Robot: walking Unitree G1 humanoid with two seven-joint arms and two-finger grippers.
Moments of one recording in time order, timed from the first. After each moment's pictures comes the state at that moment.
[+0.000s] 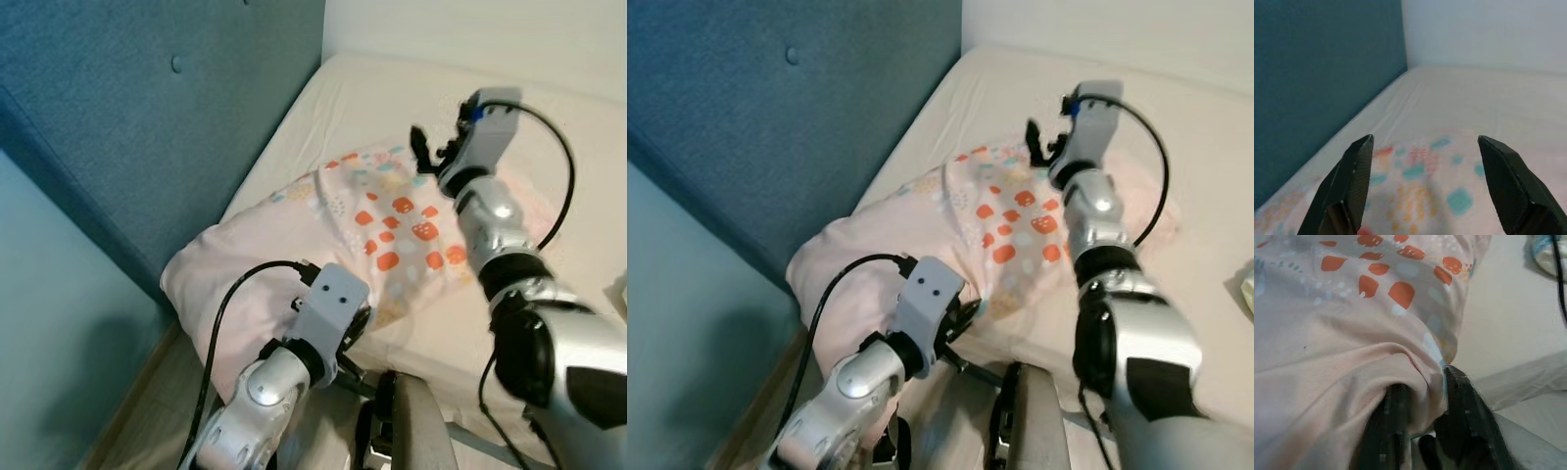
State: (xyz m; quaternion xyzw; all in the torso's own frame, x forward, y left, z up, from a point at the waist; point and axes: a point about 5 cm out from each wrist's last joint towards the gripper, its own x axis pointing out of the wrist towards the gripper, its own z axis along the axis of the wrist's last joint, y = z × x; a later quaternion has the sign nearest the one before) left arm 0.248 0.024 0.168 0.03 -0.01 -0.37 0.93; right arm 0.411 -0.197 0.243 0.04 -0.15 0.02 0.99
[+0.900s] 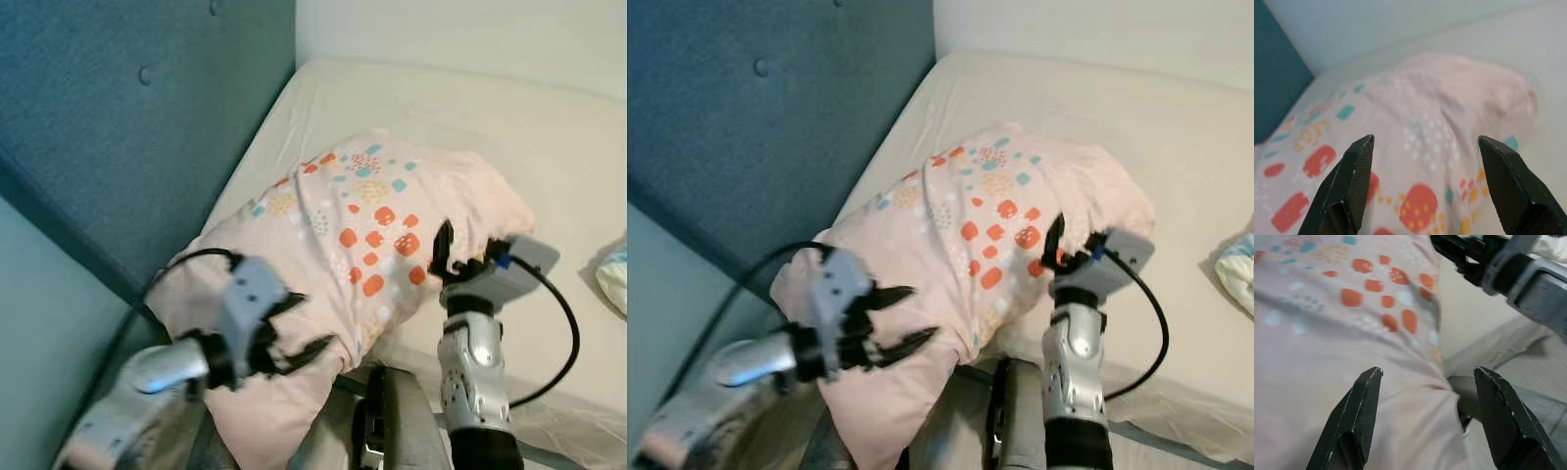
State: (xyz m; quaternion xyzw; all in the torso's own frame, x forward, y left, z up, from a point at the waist) left arm 0.237 0.119 0.197 0.08 -0.02 -0.45 0.89; right arm 0.315 -0.194 0.152 0.15 -0.15 -0.15 0.97
